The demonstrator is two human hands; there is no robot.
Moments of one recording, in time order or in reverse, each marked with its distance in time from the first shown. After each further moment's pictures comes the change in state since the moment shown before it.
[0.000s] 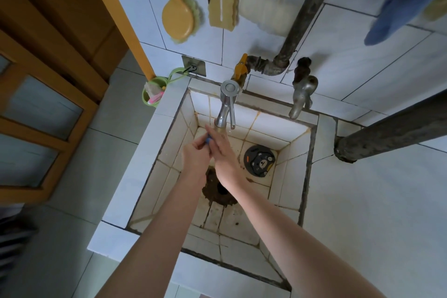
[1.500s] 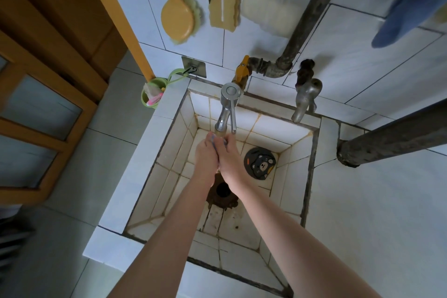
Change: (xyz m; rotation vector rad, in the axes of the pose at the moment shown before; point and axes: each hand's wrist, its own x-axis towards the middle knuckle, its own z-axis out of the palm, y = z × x) left_hand 0.027 -0.020 0.021 0.164 -0.055 -0.035; right_hand 0.009 -0.009 -0.009 0.119 0.093 0.187
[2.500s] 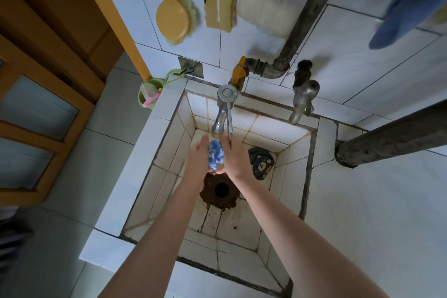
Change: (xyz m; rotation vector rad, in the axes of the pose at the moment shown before) left_hand 0.001 0.000 -0.009 0.018 0.018 -0.073; right_hand 0.013 0.001 -0.020 -0.373 0.252 -0.028
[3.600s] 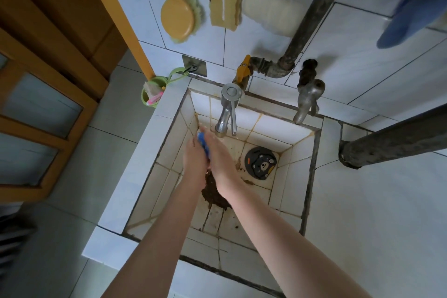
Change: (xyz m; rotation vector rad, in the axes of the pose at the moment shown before) left_hand 0.004 -0.001 -0.006 -0.188 0.105 0.046; right_hand -0.024 -0.027 0.029 0.420 -0.312 0.153
